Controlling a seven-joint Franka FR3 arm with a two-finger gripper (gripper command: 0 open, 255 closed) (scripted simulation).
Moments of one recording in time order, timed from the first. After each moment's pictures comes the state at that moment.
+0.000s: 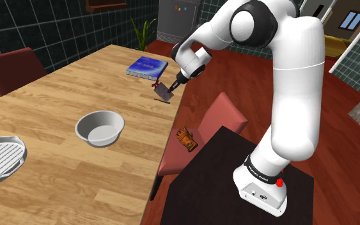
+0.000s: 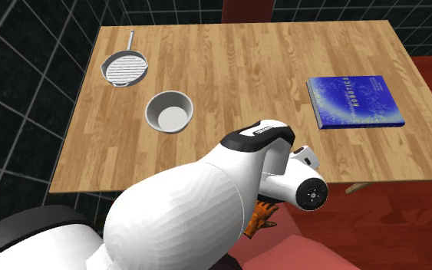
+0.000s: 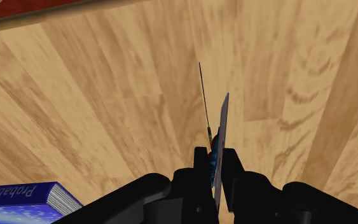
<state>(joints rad) 0.01 0.49 -0.34 -2.04 1.25 2.67 -1.63</state>
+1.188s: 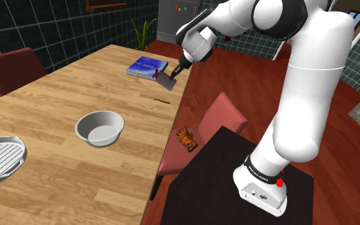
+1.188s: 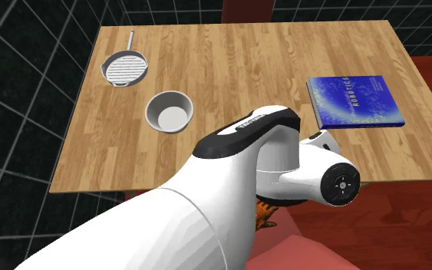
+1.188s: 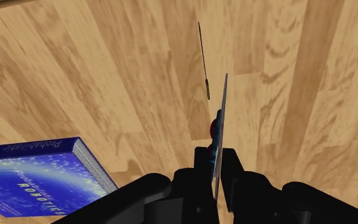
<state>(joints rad) 0.10 0.31 -0.46 -2.08 0.97 2.59 -1.37</state>
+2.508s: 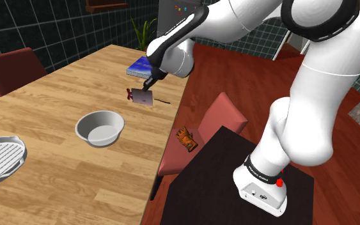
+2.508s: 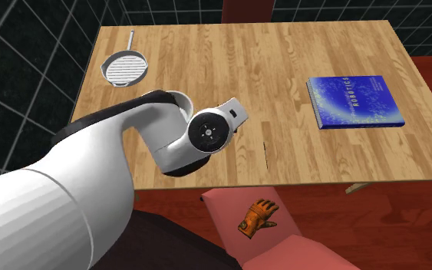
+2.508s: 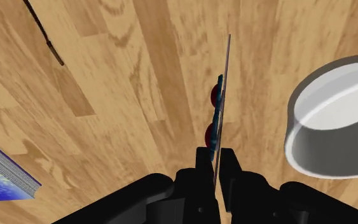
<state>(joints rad) 0.45 0.17 -0.36 -2.30 0.82 2.90 -0.92</state>
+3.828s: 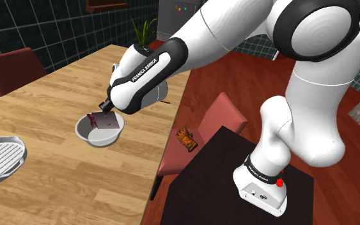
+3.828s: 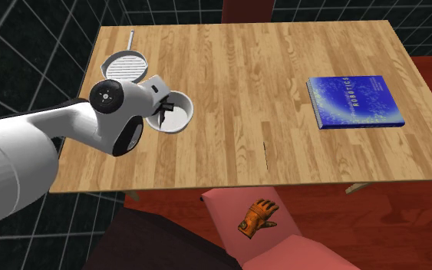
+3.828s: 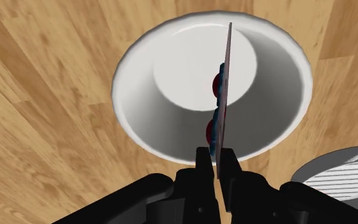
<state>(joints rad) 0.89 0.34 -0.45 -2.20 0.50 3.02 -0.24</state>
